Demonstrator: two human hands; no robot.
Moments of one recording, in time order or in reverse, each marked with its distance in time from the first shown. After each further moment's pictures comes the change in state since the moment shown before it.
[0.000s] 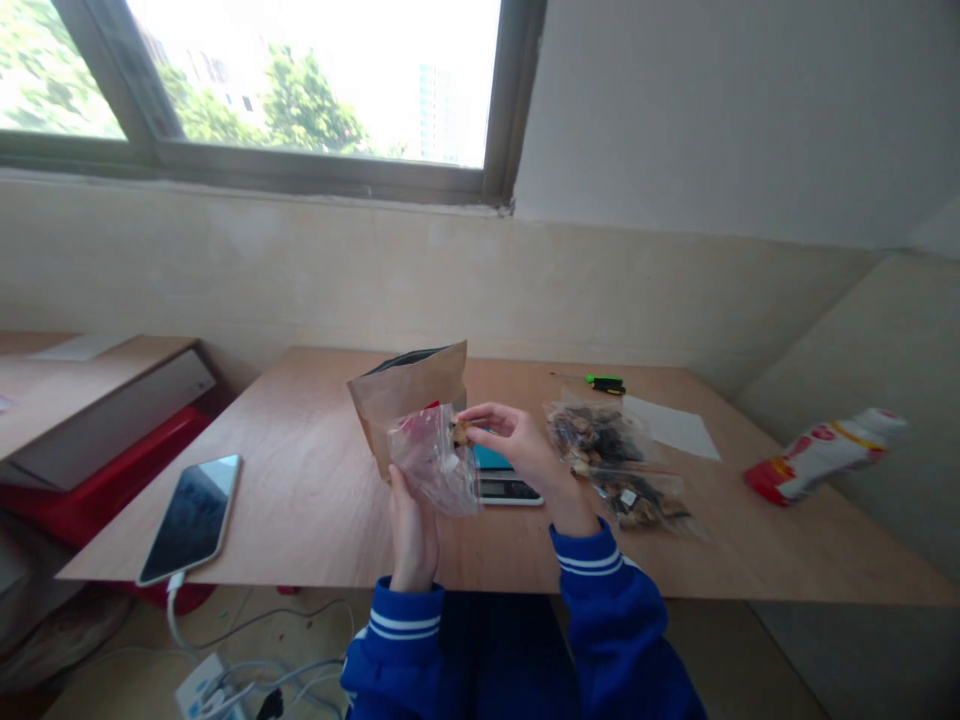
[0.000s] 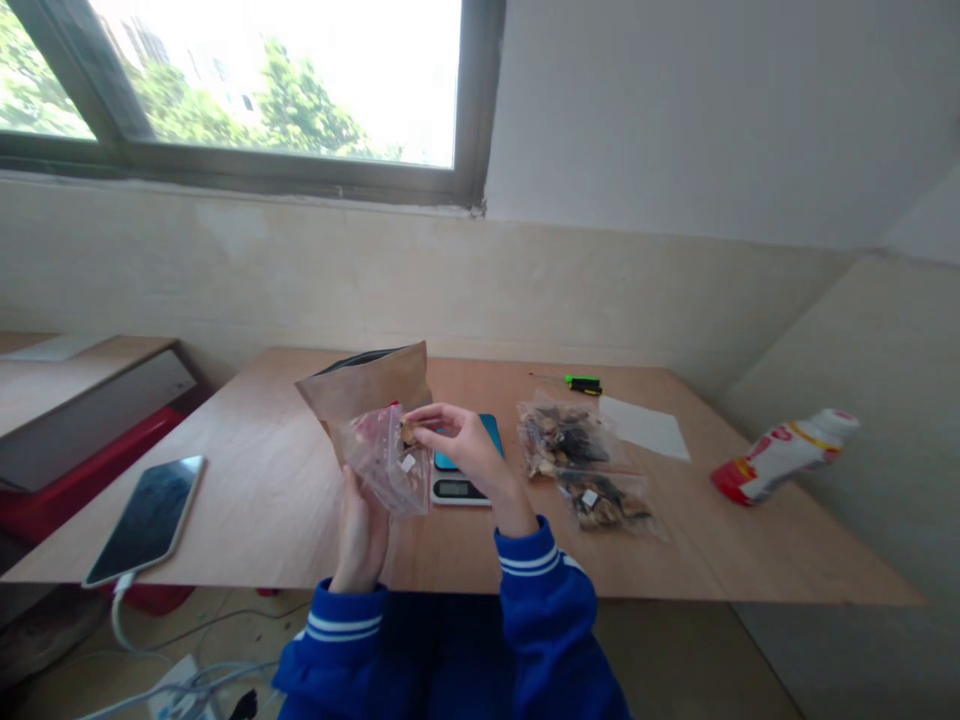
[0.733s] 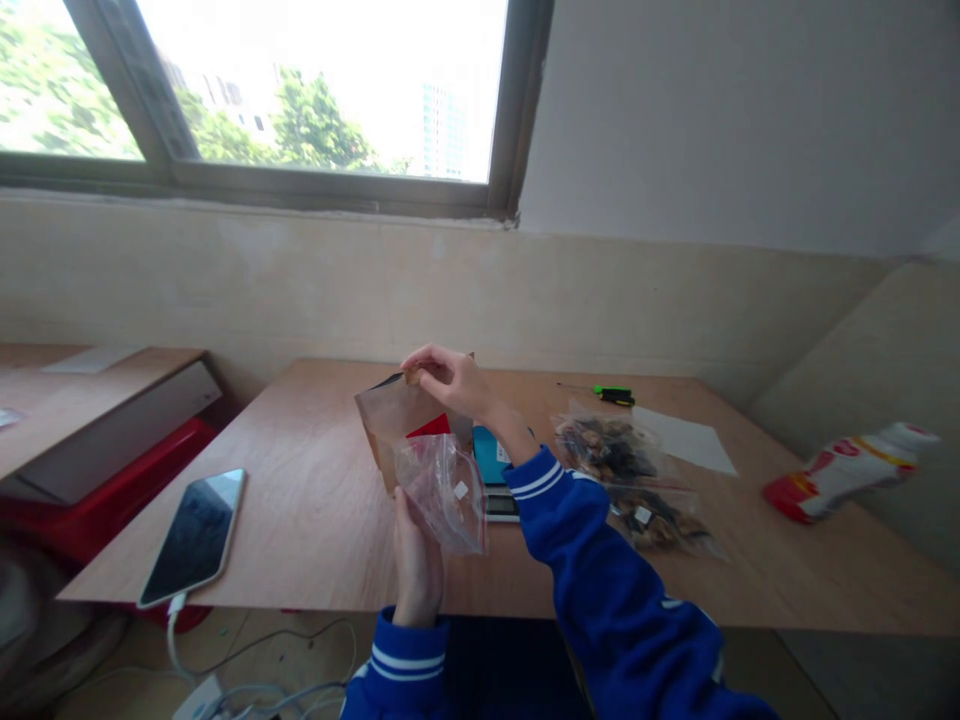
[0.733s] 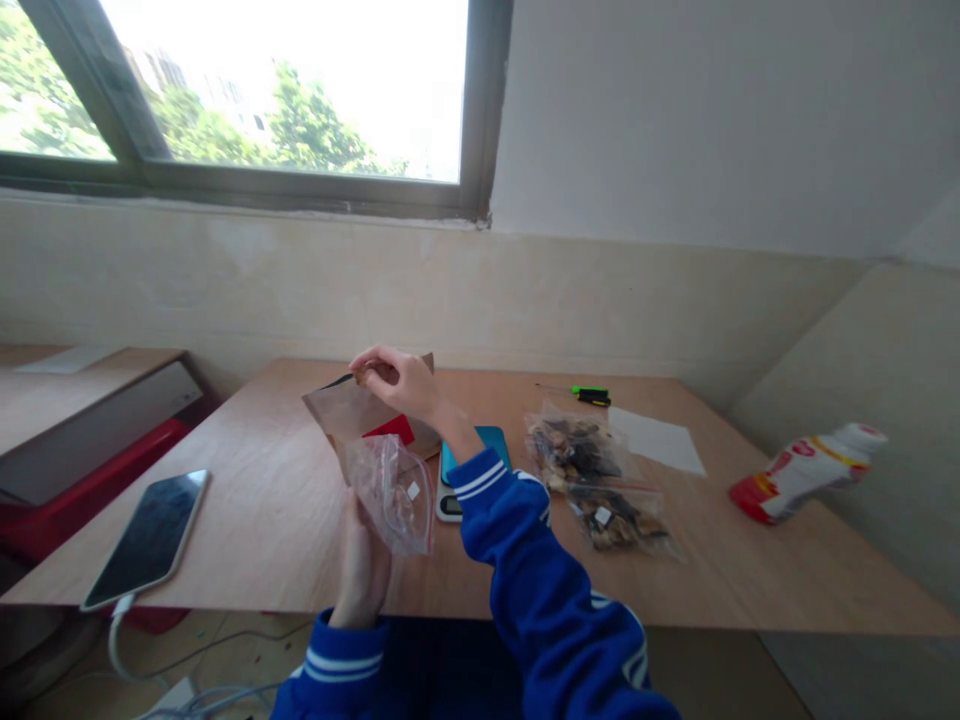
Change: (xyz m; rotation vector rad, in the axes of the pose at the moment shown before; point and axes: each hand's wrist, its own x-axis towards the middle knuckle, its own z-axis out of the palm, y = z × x) left_hand -0.006 0.007 -0.002 0.012 0.068 -0.101; right_hand 0.104 -0.028 0.042 -0.369 -0.159 -0.477
